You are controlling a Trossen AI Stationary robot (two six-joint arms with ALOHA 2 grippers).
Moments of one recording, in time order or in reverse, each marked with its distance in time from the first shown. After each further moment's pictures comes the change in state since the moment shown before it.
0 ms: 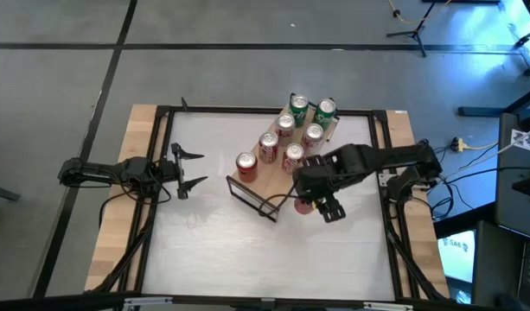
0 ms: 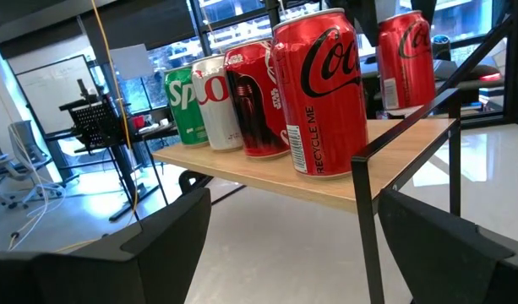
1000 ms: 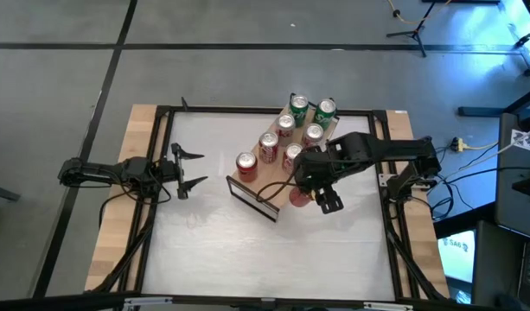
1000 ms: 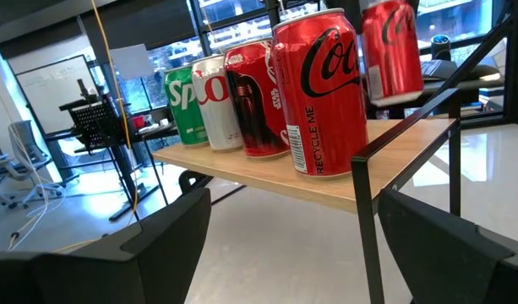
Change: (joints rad) left arm 0.000 0.000 0.000 0.000 0.000 0.000; right arm -0.070 -0.002 0.060 0.002 0.002 -0.053
